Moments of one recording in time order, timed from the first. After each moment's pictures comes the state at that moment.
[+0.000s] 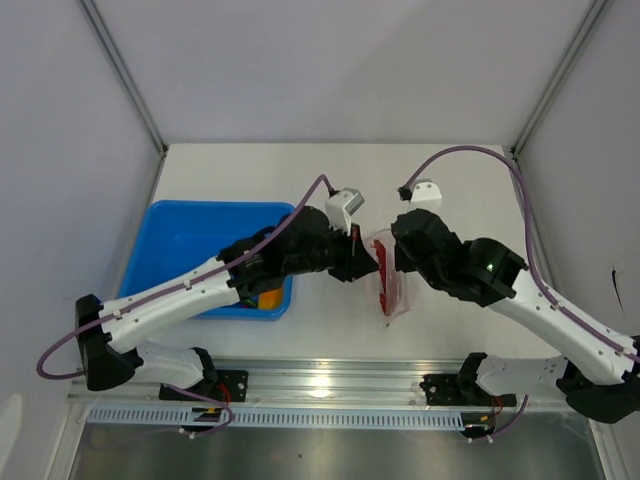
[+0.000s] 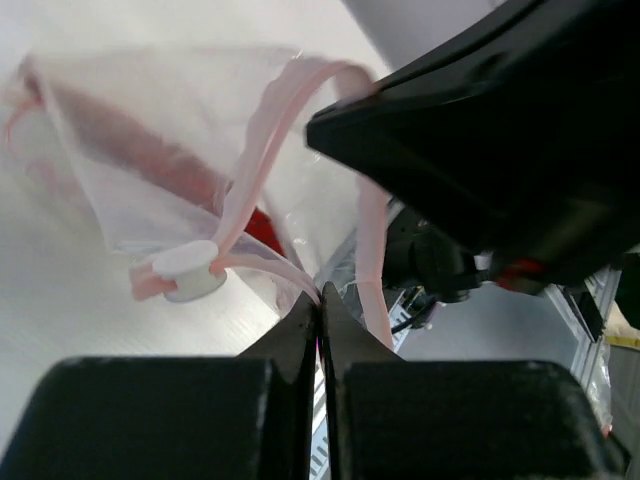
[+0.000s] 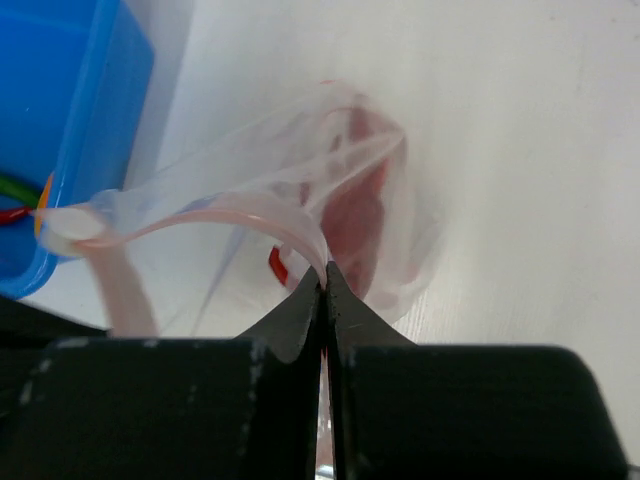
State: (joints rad) left arm -1.06 1.29 1.21 -0.35 0.07 -0.63; right arm 1.00 1.14 1.39 -0.99 0.57 0.53
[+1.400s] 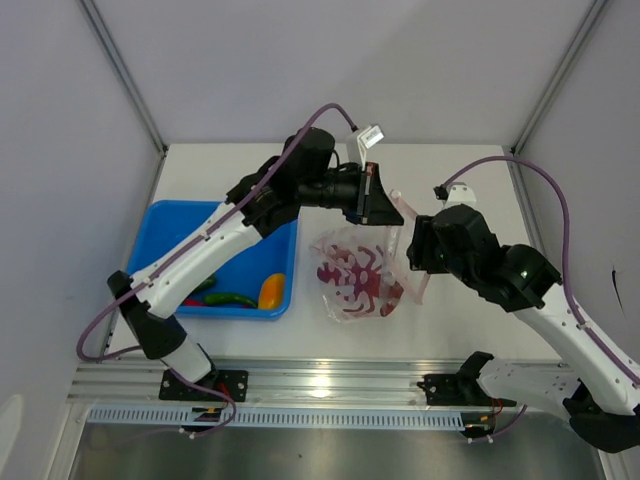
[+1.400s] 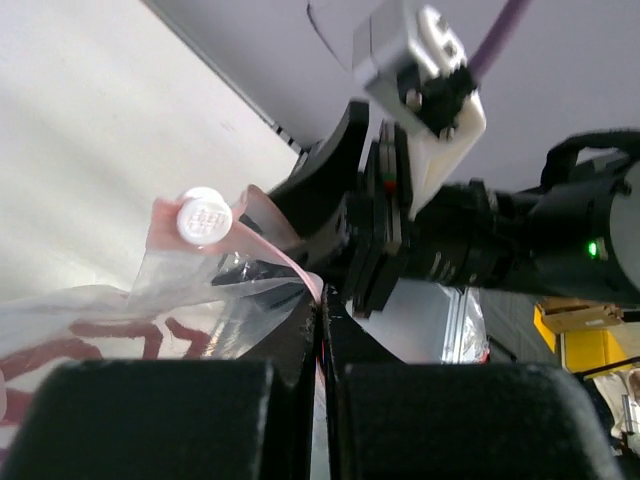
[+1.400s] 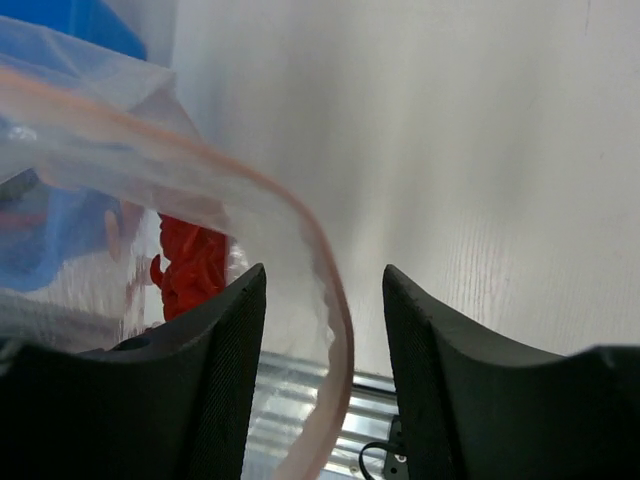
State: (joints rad) left arm -0.86 1.57 1.78 -0.54 0.54 -0.63; right arm 0.78 1.00 1.32 -1.03 0.38 0.55
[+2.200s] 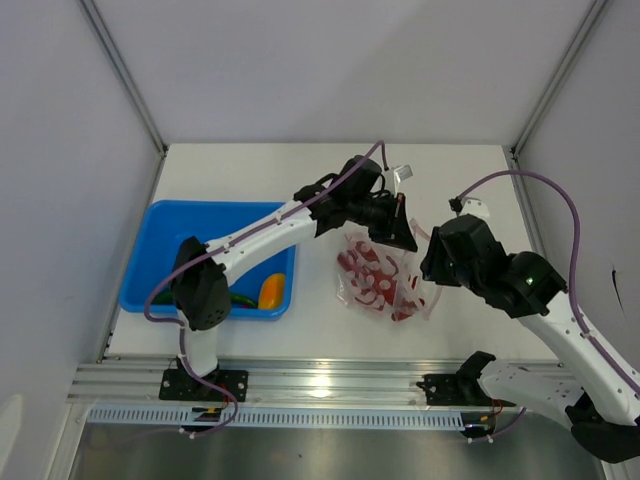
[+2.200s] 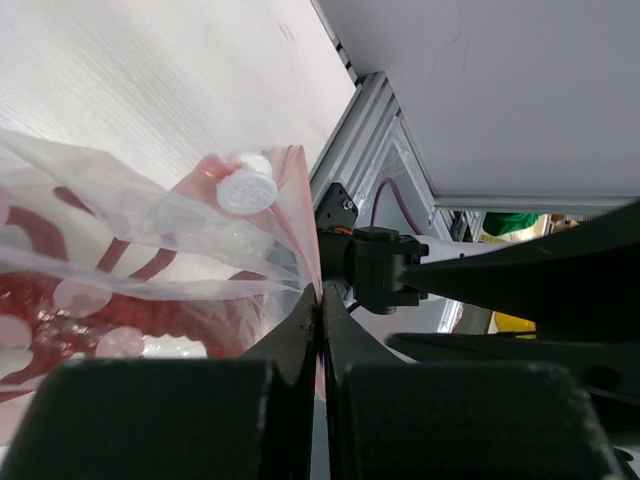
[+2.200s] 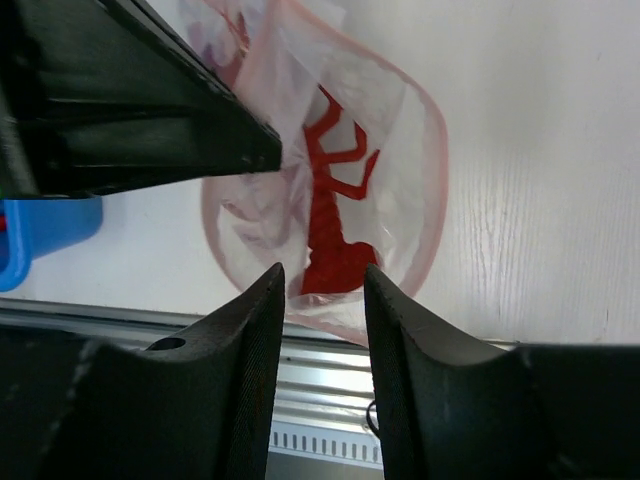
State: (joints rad) left arm -0.86 1.90 1.75 -0.45 0.62 -0.70; right arm 0.73 0.94 1.27 -1.12 0.36 0.67
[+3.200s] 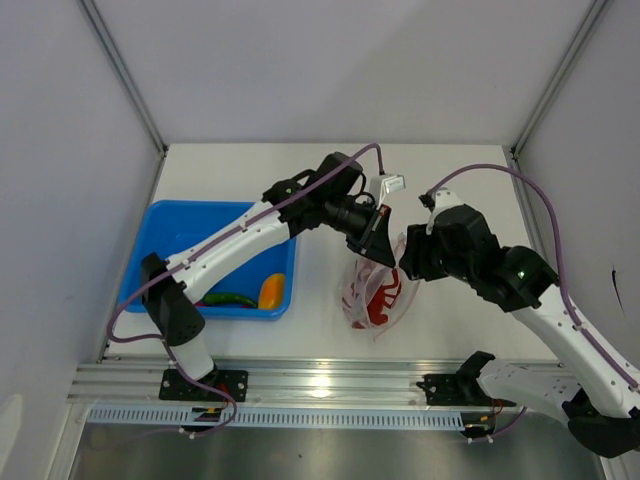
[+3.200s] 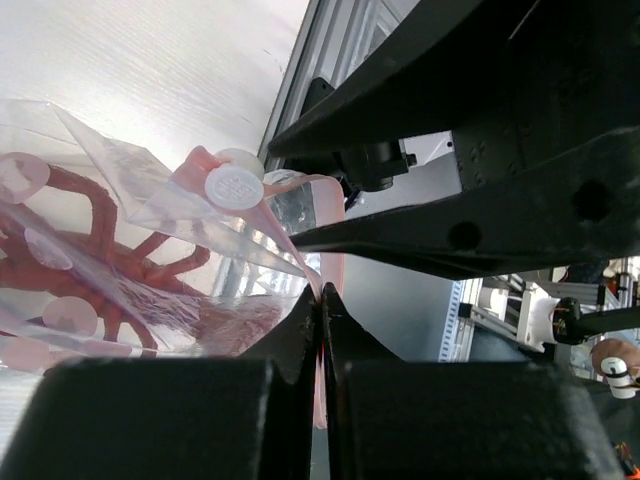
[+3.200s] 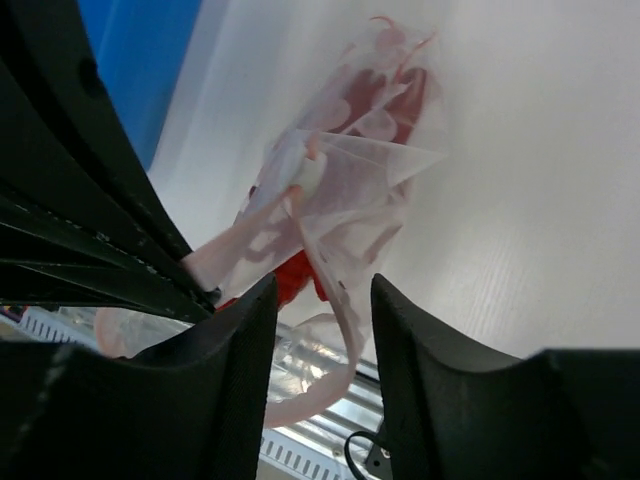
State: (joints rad) left arm -0.86 1.72 1.75 -0.72 0.75 -0.37; right arm 0.73 0.98 1.27 -1.00 0.15 0.41
